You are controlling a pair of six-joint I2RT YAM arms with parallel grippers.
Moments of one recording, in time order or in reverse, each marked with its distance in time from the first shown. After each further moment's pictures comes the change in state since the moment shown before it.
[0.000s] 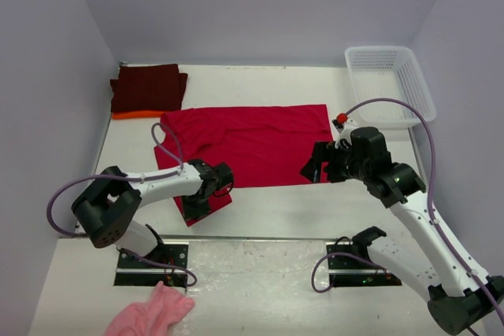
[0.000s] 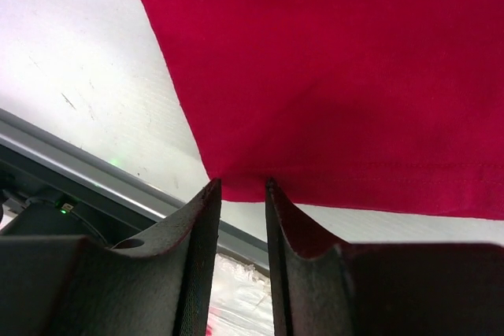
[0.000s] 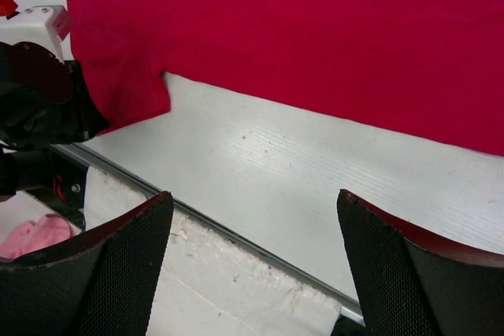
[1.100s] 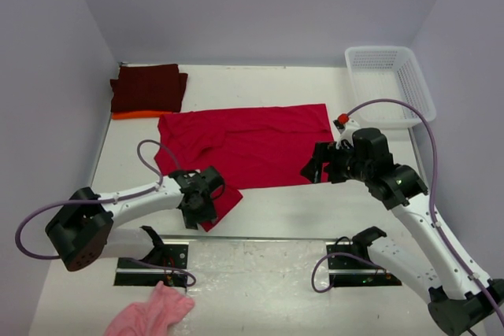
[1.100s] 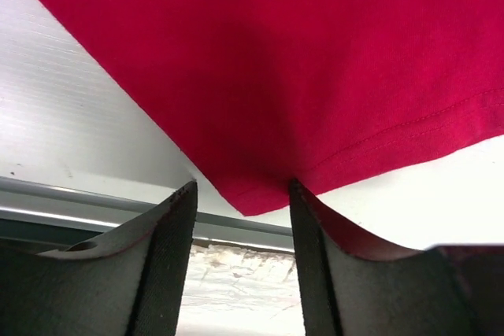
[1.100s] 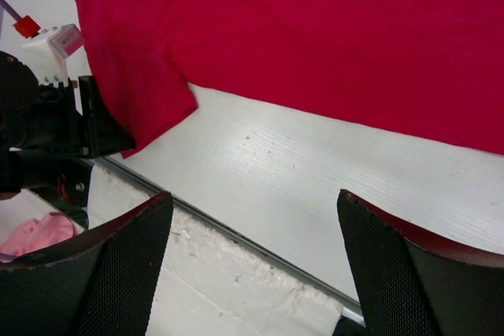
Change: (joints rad) left arm 0.000 -0.196 -0.163 0.216 0.220 0.004; right arm 0.000 -0.019 0.000 0.000 -0.007 0.000
